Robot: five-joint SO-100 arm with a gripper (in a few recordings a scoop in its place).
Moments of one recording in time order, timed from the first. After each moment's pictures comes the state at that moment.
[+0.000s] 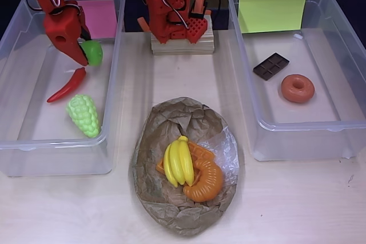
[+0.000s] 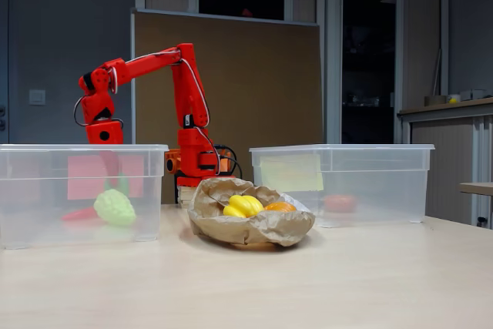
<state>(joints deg) 60.4 81.7 103.9 77.1 110.4</state>
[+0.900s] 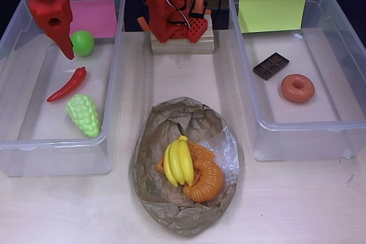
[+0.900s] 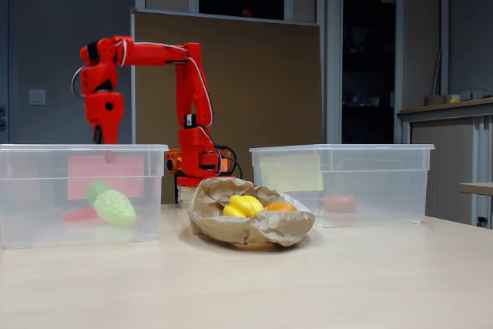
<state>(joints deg) 50.5 87.7 87.8 90.0 99.9</state>
